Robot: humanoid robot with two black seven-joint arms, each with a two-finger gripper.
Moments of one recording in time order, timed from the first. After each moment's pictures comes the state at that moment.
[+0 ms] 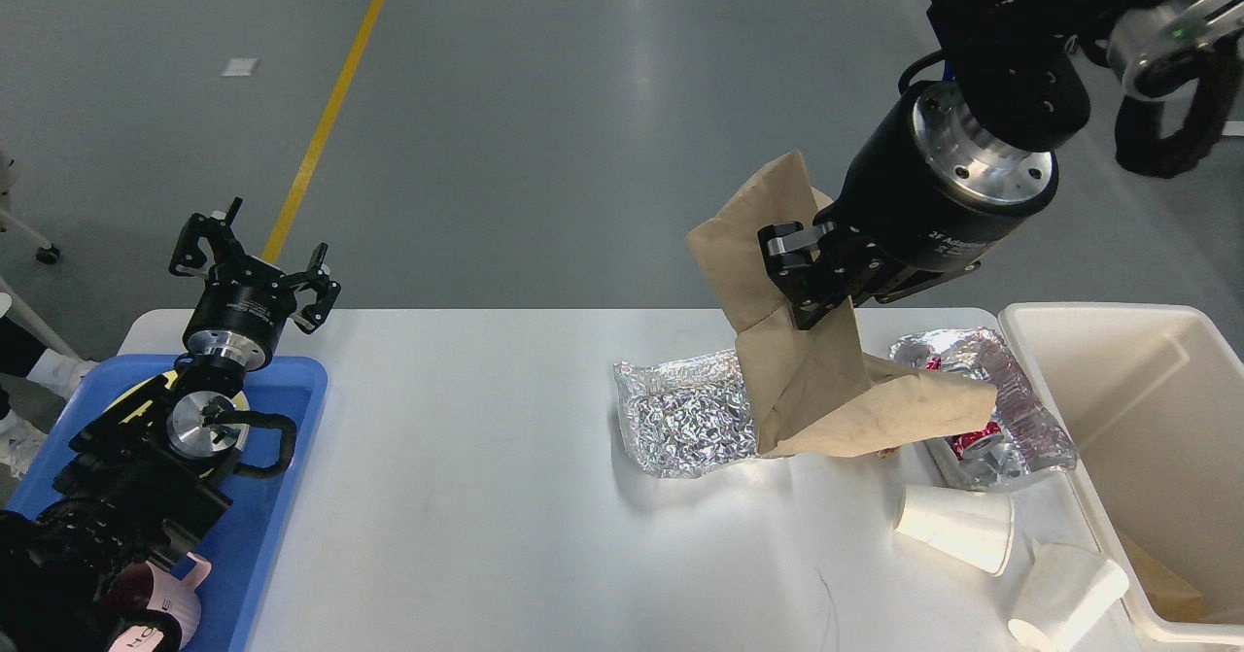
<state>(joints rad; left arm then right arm) -0.76 0.21 -0.74 -0.22 -0.27 -0.54 -0.34 2.54 -0.37 -0.94 1.66 0.17 0.70 -0.42</state>
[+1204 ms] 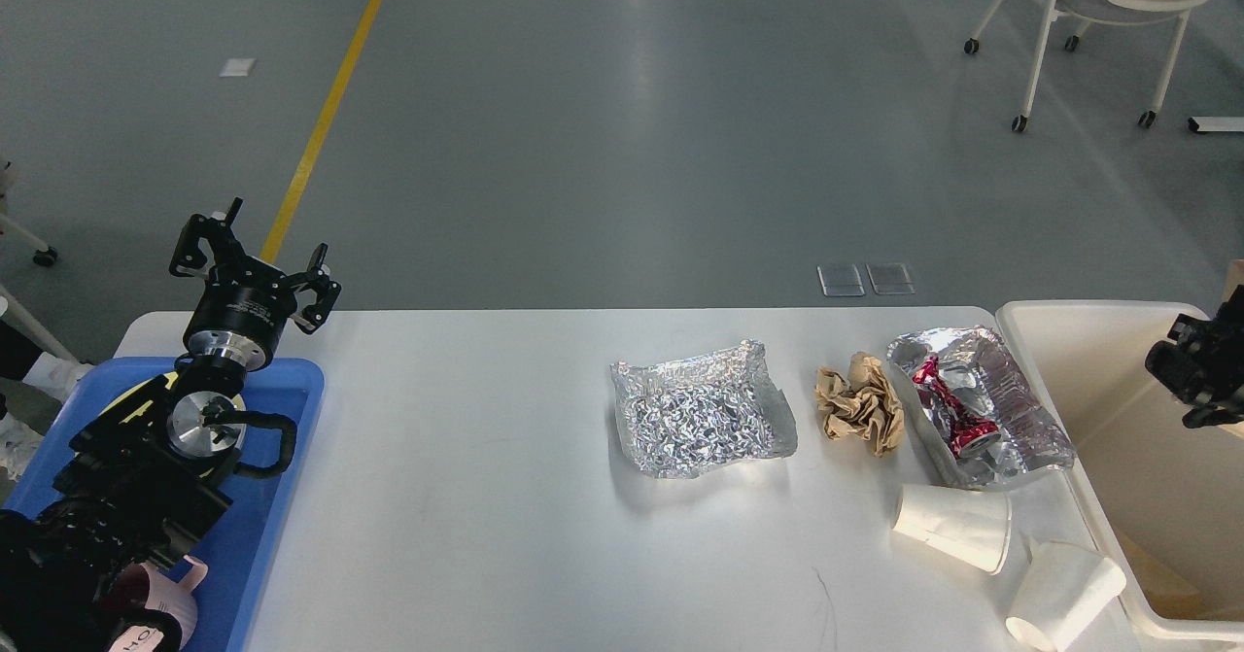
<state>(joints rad) -0.76 0.21 -0.74 -0.22 -0.27 -0.54 -0.34 1.04 -0.41 -1.10 0.28 -0.04 0.01 -0.41</state>
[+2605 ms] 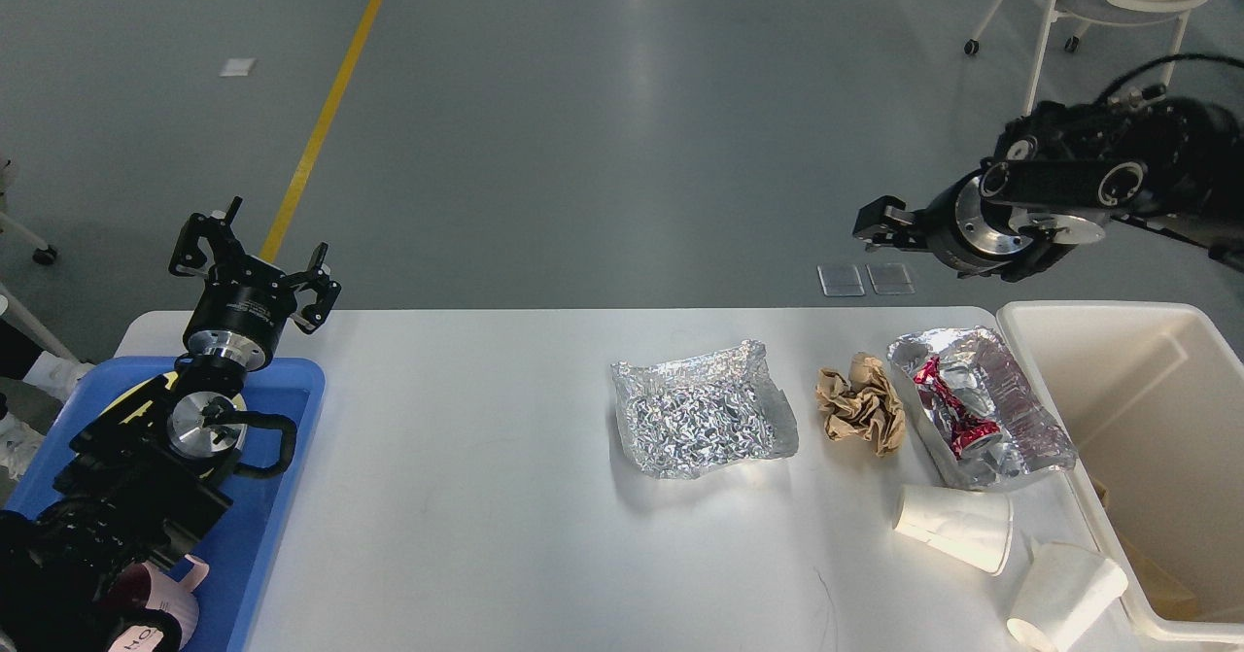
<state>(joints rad) -0.76 0.21 -0.74 -0.22 -0.27 -0.54 -0.34 1.91 -0.33 -0.98 1.21 -0.06 0.25 -0.34</state>
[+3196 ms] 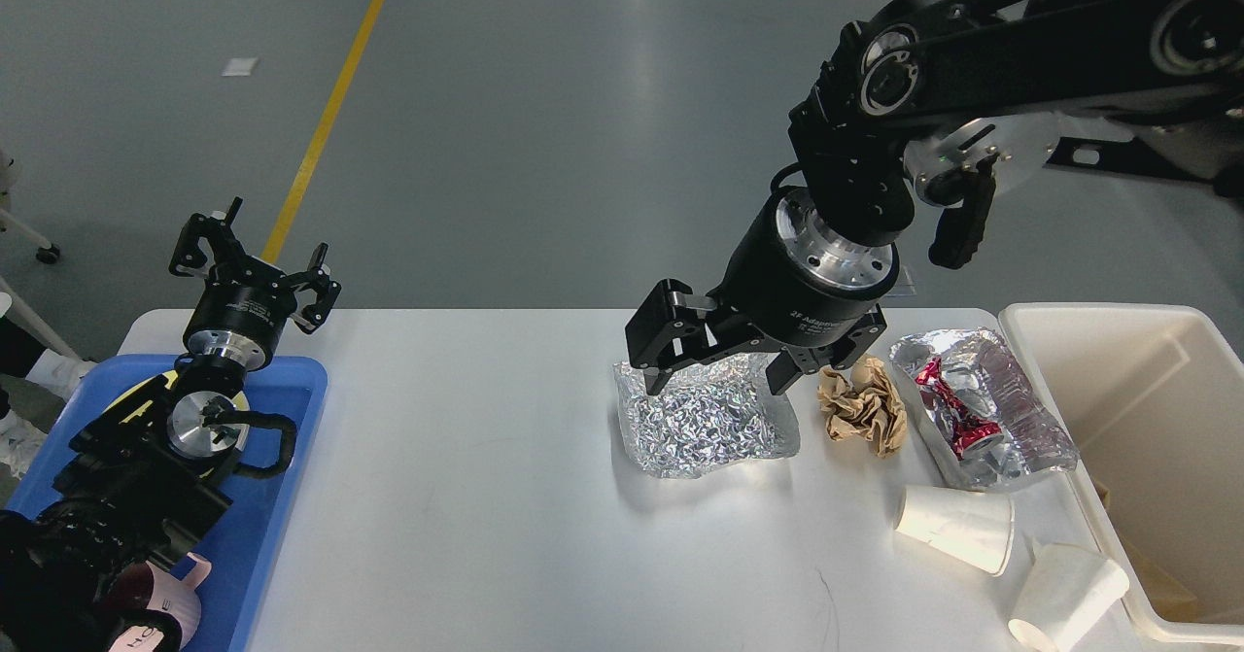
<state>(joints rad) -0.76 0.21 -0.74 -0.22 -0.27 -0.54 -0.34 2.34 -0.21 -0.86 1.59 0.25 0.61 -0.35</state>
